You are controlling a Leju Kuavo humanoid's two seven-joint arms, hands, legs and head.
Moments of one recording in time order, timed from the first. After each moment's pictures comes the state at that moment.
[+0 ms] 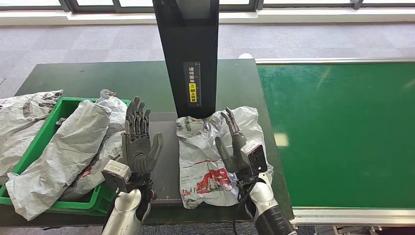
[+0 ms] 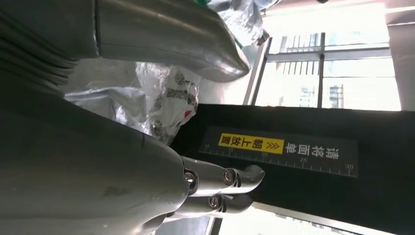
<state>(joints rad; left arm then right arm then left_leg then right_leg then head) -0.13 -0.27 -0.12 -1.37 -0.14 0.09 -0.68 -0.27 0.24 0.31 -0.99 -0.01 -0.08 -0.70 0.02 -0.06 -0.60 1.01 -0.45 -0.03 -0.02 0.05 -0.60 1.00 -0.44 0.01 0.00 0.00</state>
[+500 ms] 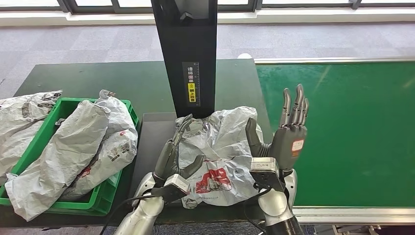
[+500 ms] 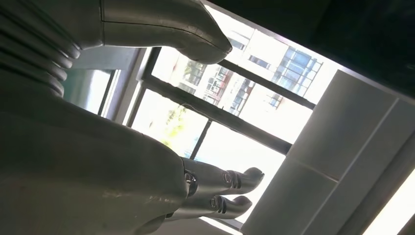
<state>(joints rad) -0.19 -0.28 -0.21 -1.14 -0.63 0.19 -0.63 -0.16 0.25 0.26 -1.44 0.48 -0.70 -0.70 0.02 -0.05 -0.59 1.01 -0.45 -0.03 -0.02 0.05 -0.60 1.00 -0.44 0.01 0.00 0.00</state>
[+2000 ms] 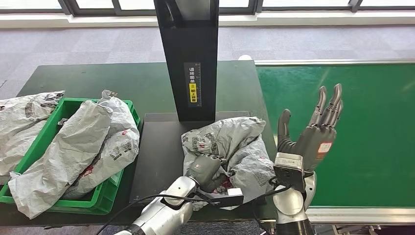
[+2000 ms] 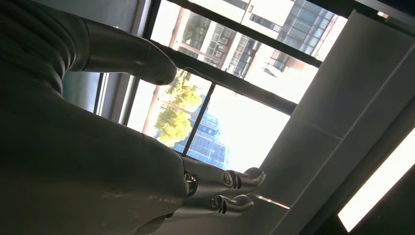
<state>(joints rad) -0.45 -0.36 -0.36 -0.46 -1.42 0.39 -0.04 -0.14 0.28 0.12 -1.53 0.50 -0.70 -0.70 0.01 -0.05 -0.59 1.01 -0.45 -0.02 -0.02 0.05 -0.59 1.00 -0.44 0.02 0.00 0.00</state>
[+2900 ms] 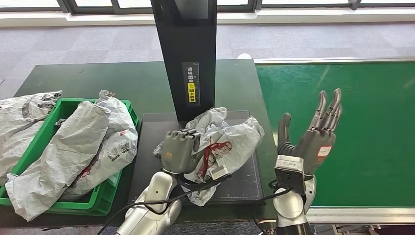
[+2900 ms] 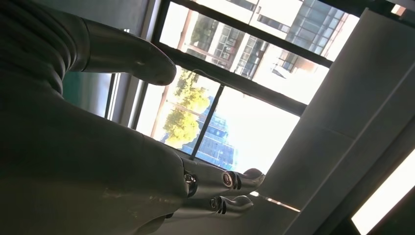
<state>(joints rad) -0.26 -0.24 -0.42 -1.15 -1.51 0.70 0.14 -0.12 0.28 0.12 -1.53 0.49 -0.70 -0.70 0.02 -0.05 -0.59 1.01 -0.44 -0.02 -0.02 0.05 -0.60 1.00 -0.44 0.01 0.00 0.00</state>
